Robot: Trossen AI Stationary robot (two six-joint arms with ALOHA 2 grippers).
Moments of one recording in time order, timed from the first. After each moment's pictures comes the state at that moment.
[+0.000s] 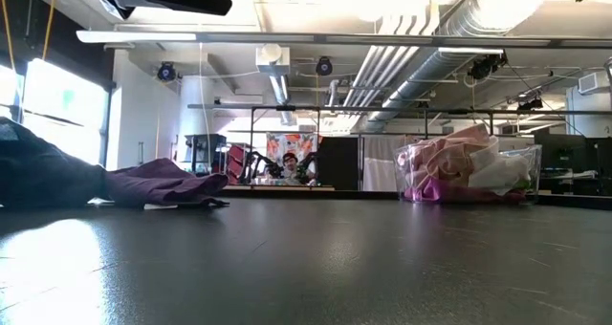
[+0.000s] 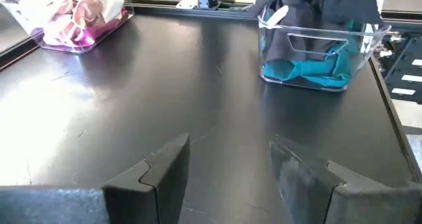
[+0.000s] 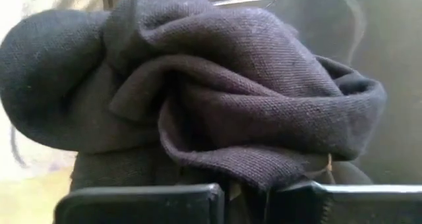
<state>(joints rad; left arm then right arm) -0.76 1.71 1.04 -0.08 -0.93 -0.59 1.01 1.57 1.33 -1.10 0.21 1.15</state>
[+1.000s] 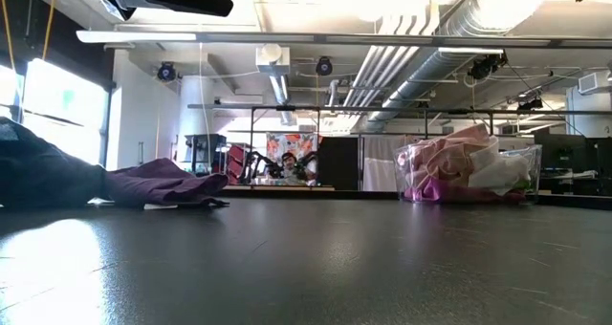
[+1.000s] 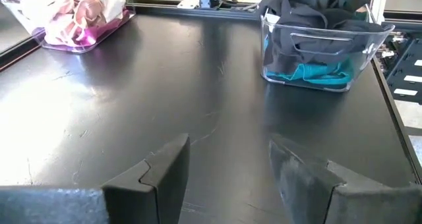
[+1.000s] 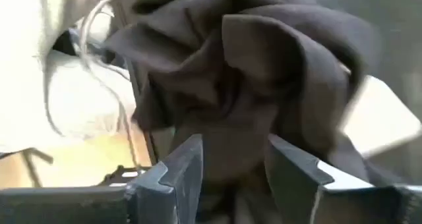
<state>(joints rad) -0.75 1.71 1.04 -0.08 -0.93 -0.59 0.89 1.57 1.22 -0.95 -0.03 1.06</state>
